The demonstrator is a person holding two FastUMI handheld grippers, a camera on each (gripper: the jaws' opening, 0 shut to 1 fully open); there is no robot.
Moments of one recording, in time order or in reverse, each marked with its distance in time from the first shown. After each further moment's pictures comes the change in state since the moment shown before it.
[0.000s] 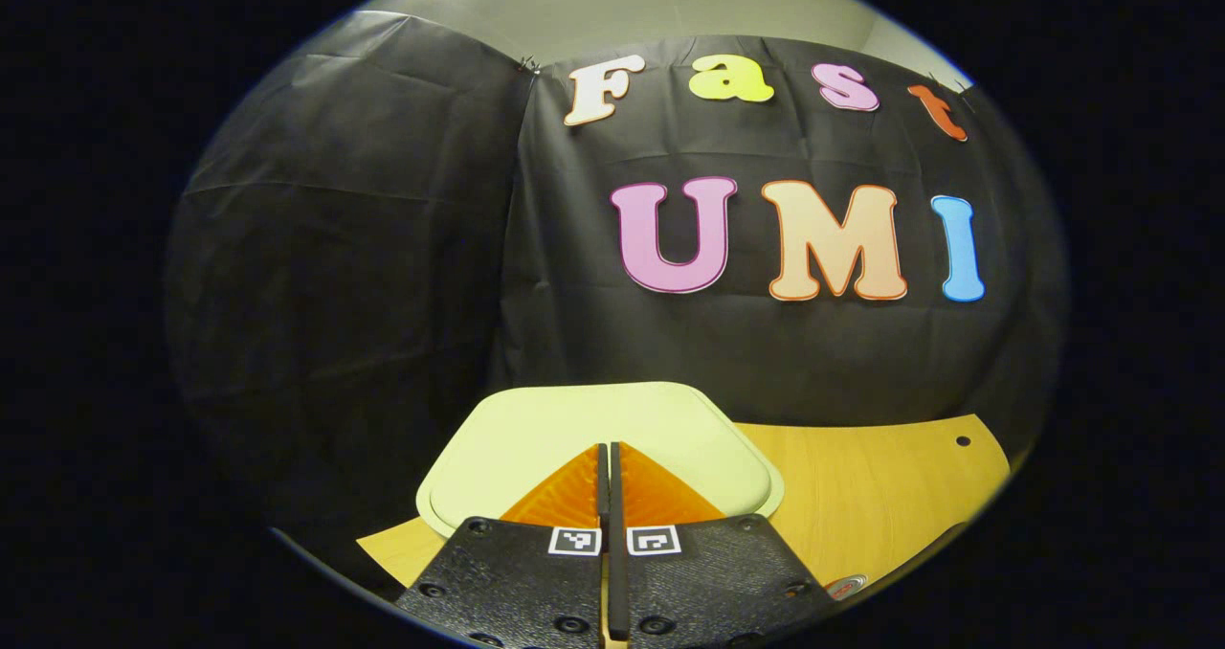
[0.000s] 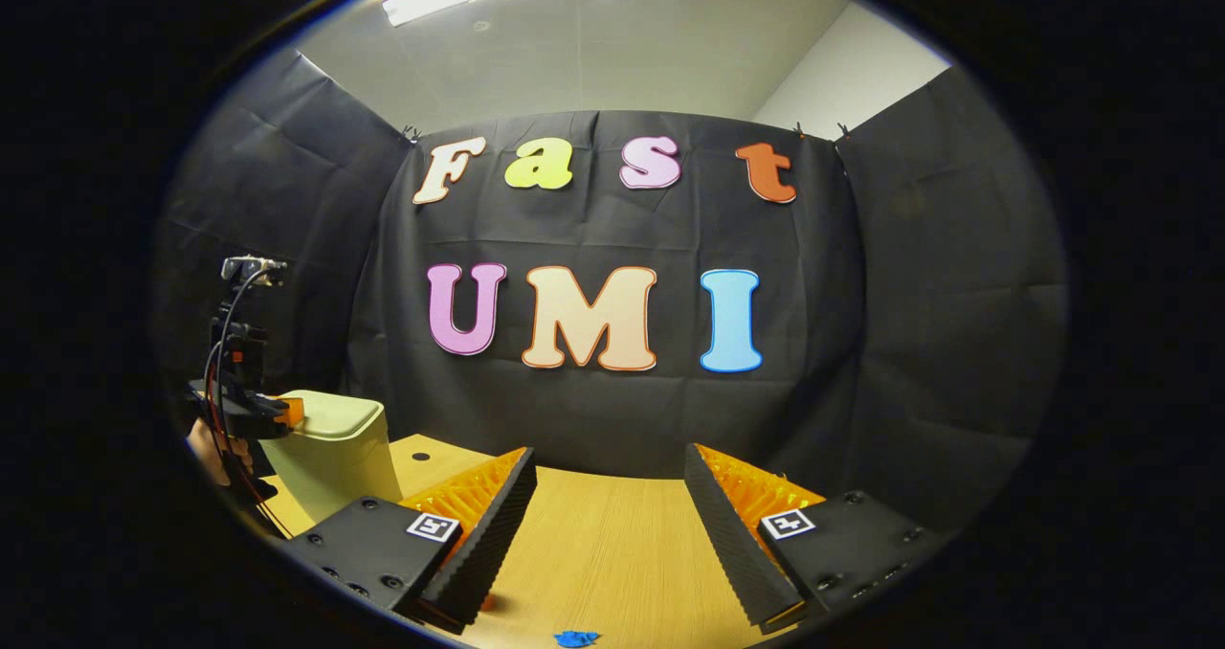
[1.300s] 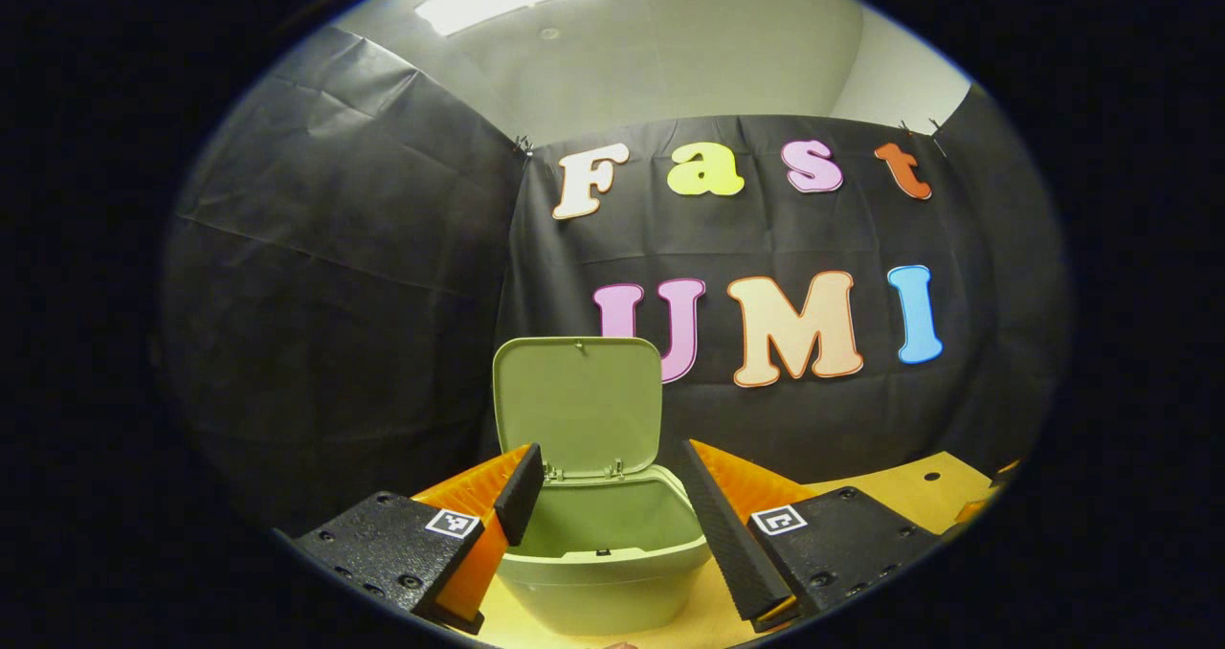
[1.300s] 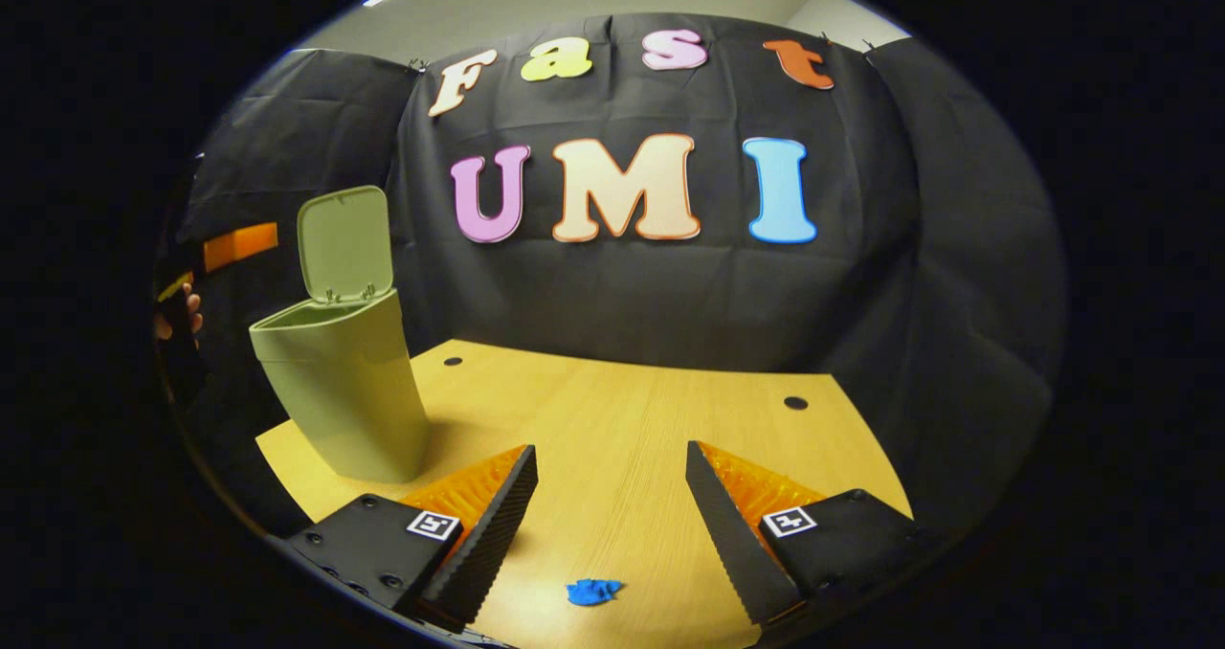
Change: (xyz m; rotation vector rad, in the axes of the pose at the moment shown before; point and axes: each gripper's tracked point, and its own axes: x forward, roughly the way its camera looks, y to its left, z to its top) left arm -0.078 0.000 0.091 -0.001 -0.293 -0.072; right arm 0.041 0.015 -0.163 0.017 0.377 0.149
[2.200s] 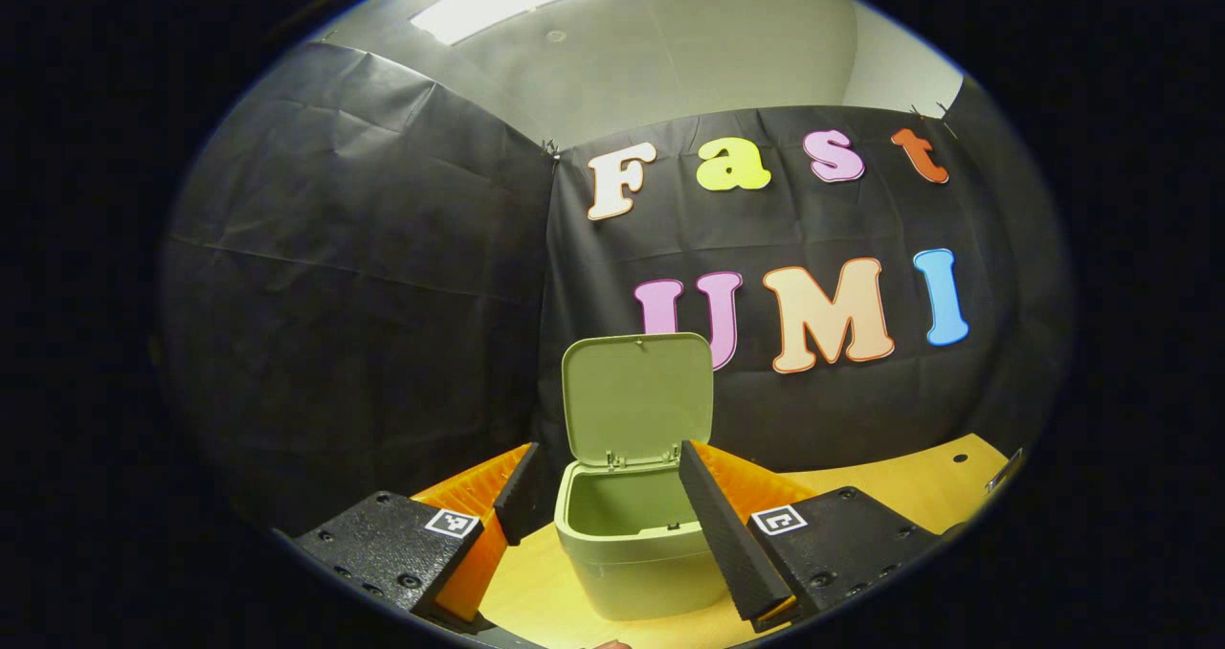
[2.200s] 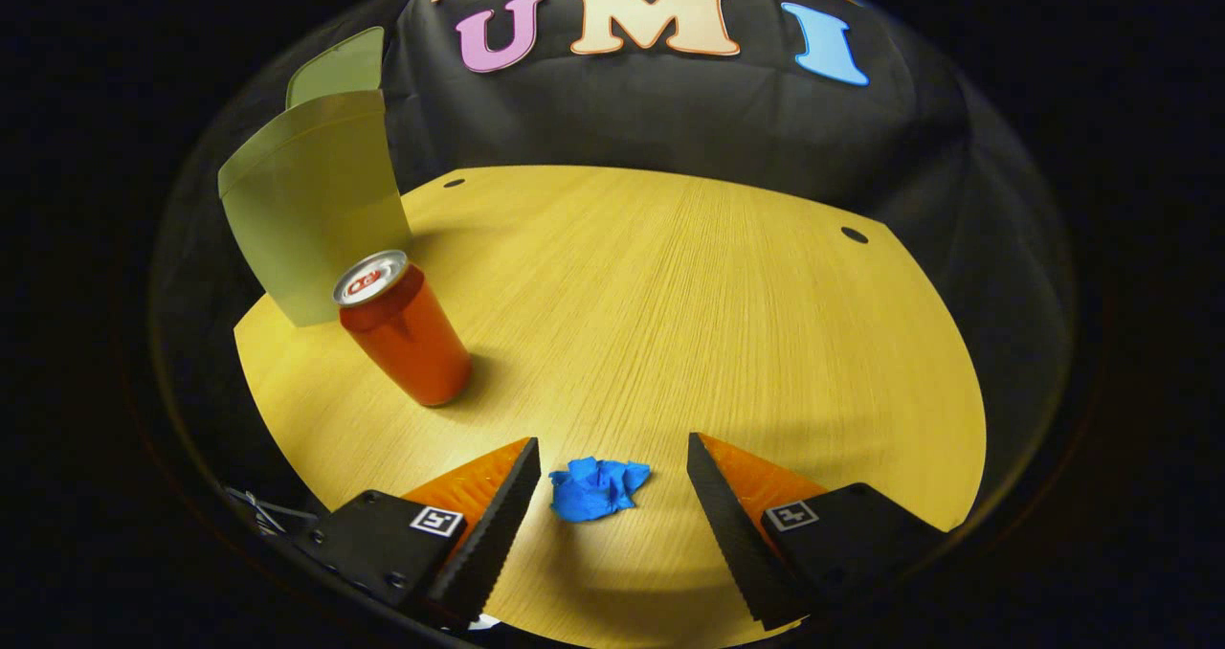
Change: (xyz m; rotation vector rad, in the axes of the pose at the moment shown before) left arm -0.037 0.050 0.004 0.068 0.027 0.106; right arm 0.040 0.006 -0.183 -0.059 0.470 0.041
